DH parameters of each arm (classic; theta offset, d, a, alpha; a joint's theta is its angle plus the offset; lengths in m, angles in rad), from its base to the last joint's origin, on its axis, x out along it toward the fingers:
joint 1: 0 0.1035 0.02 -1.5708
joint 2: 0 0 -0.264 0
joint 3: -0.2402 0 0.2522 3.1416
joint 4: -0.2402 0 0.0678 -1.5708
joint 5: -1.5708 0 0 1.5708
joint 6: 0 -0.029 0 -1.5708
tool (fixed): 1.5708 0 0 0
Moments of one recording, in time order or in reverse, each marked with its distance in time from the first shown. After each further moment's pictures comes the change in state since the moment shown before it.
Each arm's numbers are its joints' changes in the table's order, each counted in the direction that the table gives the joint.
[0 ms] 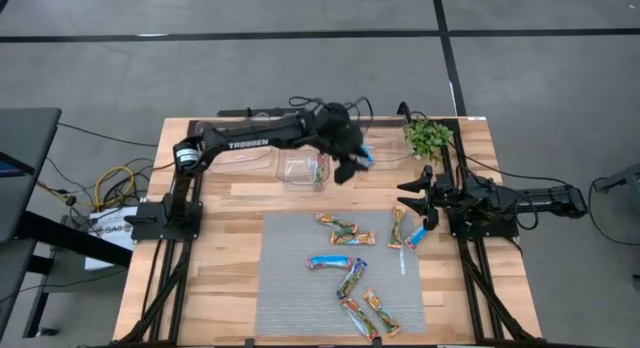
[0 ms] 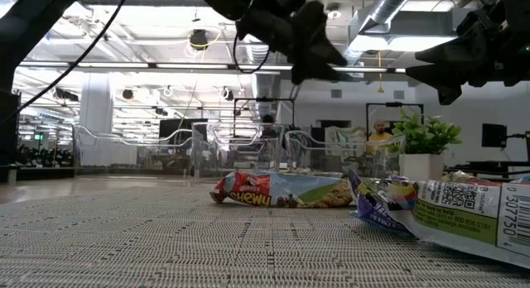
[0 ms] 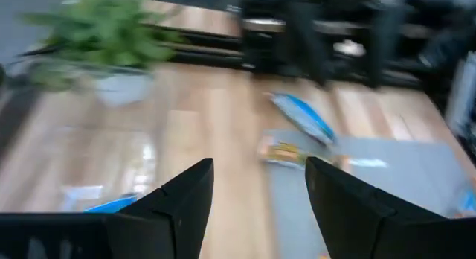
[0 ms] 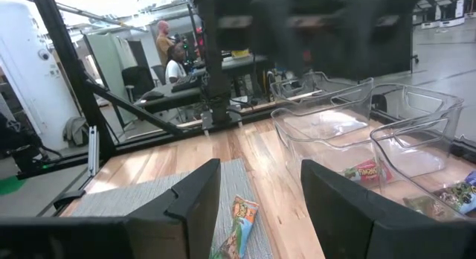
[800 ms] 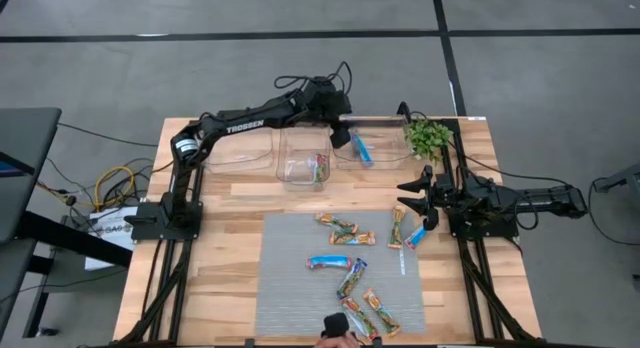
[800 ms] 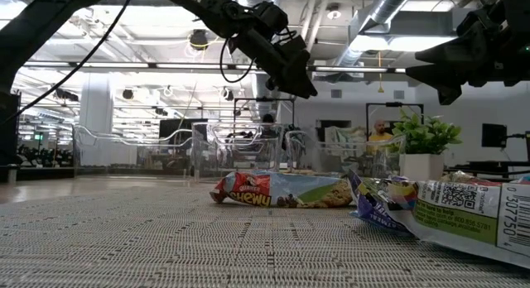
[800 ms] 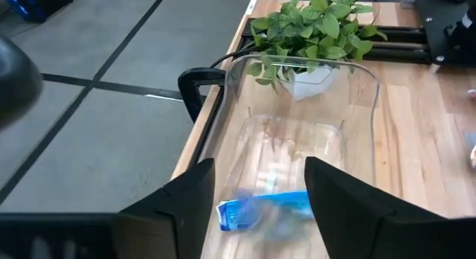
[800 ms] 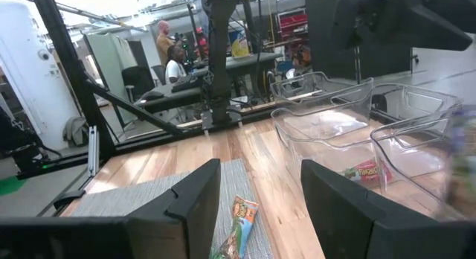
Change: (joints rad) left arm 0.180 0.013 0.000 0.072 0.301 -0.148; right arm 0.000 0.000 0.000 0.000 0.000 0.000
